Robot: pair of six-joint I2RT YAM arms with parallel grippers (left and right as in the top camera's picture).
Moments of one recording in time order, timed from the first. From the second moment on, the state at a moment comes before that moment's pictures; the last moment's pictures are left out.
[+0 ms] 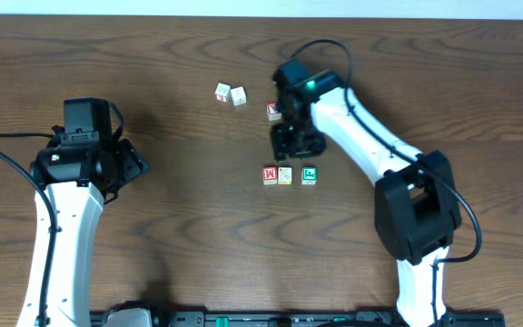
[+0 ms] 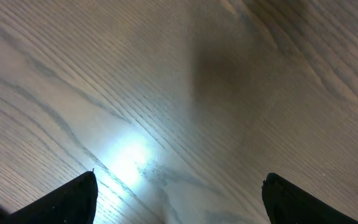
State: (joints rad) left arm 0.10 1.30 1.12 -1.06 -0.19 -0.51; right arm 0.53 2.13 1.74 -1.11 -0.18 0.32
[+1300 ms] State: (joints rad) left arm 0.10 1.30 1.12 -1.06 -0.19 -0.51; right arm 0.70 2.13 1.60 -0.80 0.08 0.47
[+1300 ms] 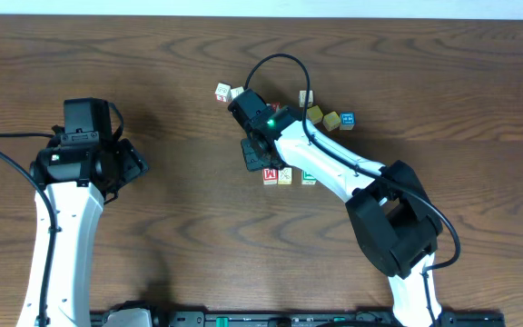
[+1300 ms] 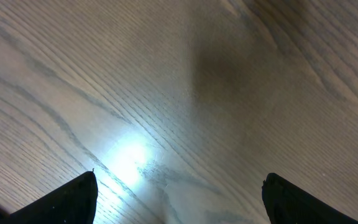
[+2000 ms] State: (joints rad) left arm 0.10 1.30 1.12 -1.06 -0.19 -0.51; right arm 0.70 2.13 1.56 -0.80 0.09 0.49
